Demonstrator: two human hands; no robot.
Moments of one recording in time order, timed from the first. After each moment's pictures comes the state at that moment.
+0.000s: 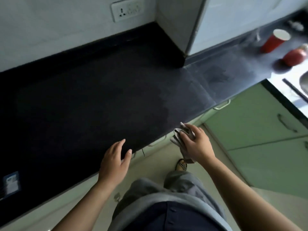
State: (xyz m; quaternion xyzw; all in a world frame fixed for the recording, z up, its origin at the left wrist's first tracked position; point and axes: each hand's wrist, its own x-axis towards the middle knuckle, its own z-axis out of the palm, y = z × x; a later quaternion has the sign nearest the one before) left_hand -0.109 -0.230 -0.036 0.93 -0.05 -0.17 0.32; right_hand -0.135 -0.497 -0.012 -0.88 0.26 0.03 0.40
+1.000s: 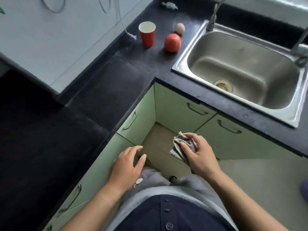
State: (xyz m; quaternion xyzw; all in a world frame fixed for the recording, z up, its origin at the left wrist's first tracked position) left_hand -0.122 -0.638 -0.006 0.87 -0.34 -0.27 0.23; right_hand -0.266 -0.822 0.000 -0.78 0.42 -0.06 0.47
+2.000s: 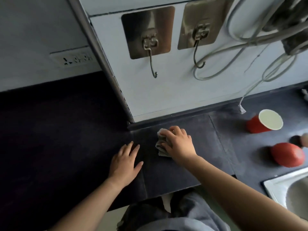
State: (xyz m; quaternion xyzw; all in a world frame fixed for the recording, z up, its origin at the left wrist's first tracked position) left_hand 0.109 -0.614 -0.054 0.97 -0.07 -0.20 0.09; right_hand 0.155 -0.827 -0.030 -0.96 -0.07 0.14 0.23
